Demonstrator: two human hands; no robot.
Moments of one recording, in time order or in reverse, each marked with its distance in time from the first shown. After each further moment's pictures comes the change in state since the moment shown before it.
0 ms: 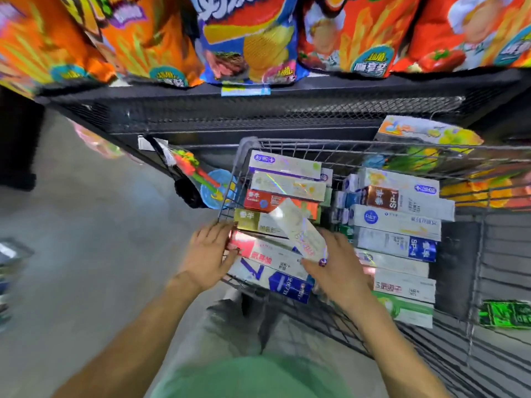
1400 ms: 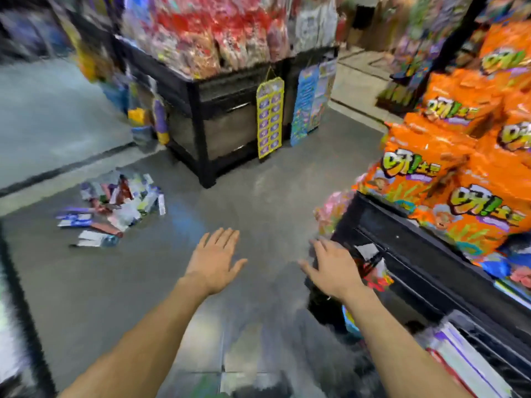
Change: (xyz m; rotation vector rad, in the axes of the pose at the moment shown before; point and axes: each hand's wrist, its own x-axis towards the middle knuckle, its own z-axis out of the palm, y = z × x) left_hand -0.357 -0.320 -0.131 -0.014 0.265 -0.738; right_hand -0.042 -0.470 0.251 -0.895 -0.020 -0.909
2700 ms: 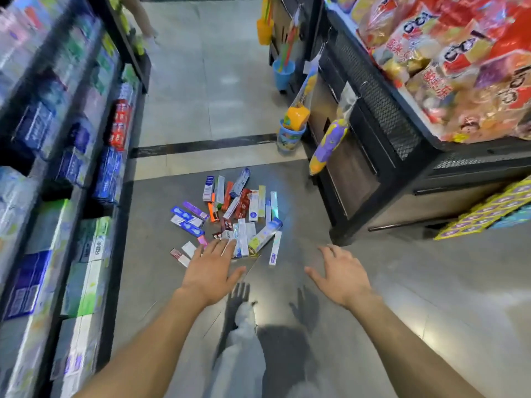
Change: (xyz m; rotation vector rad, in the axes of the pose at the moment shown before) left_hand 0.328 -0.671 0.039 -0.202 -0.164 -0.639; right_hand 0.741 -0.494 0.067 -0.156 -0.334 -0.455
